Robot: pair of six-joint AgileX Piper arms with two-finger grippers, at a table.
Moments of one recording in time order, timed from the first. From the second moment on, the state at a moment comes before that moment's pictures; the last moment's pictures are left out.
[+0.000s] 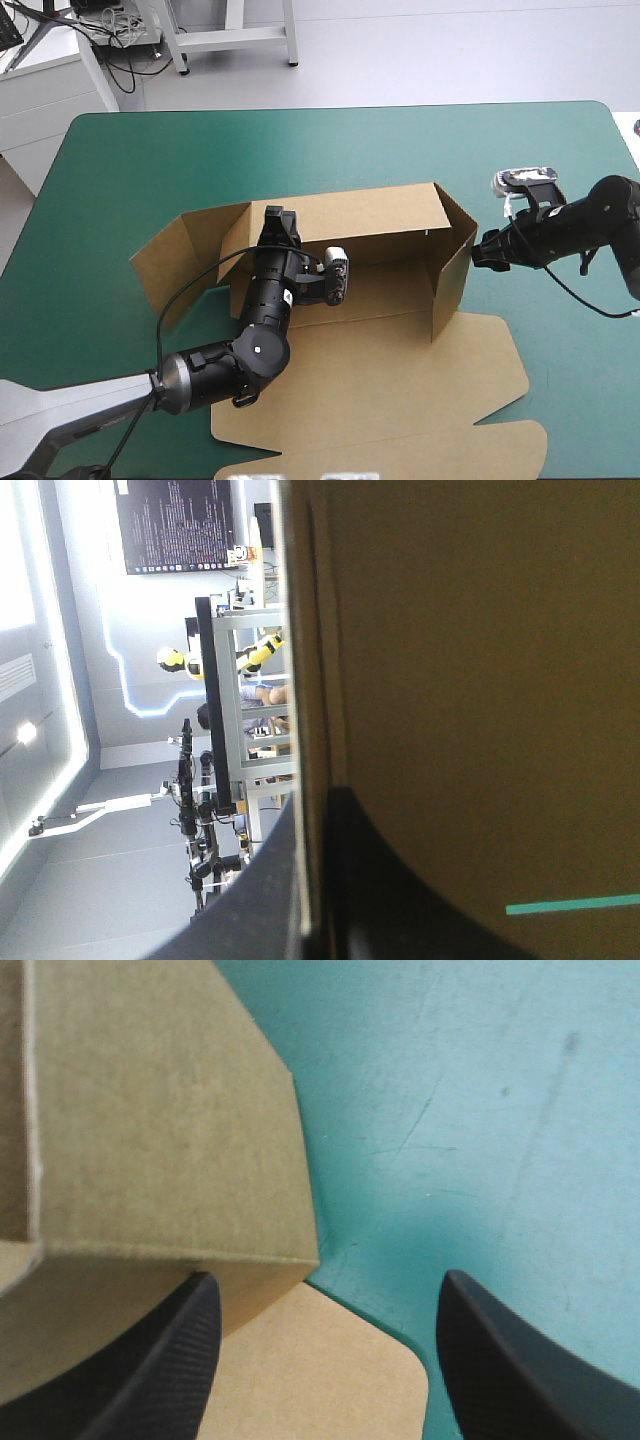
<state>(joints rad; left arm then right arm) -1.08 1.48 -0.88 1.70 0.91 -0.56 -0.04 1.38 -1.20 0.42 1.09 -0.50</state>
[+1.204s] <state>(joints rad) -1.08 1.48 -0.88 1.69 0.92 -0.55 0.12 1.29 -0.79 0.86 0.59 -1.06</state>
